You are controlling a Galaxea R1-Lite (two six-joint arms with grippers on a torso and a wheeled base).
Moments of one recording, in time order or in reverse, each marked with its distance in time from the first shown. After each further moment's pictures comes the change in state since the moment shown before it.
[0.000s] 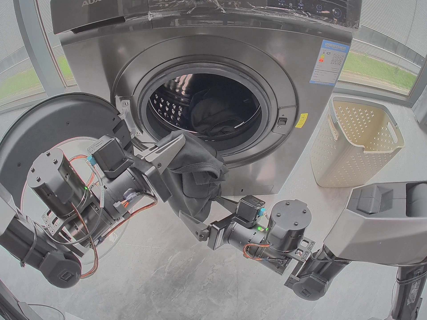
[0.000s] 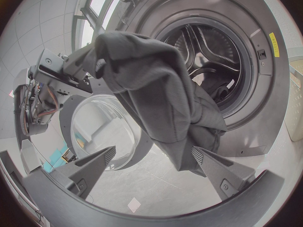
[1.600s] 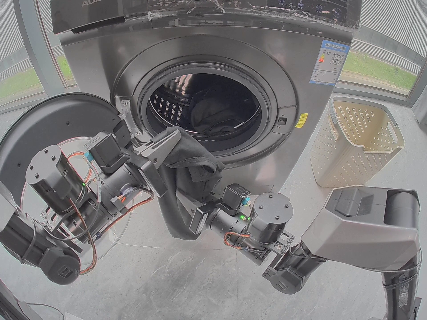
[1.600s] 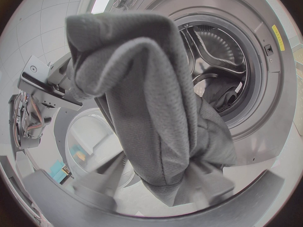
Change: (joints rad) left arm 0.026 0.003 -0.012 -0.008 -0.003 -0.006; right arm 0.003 0.105 -0.210 -0.023 -0.014 0.047
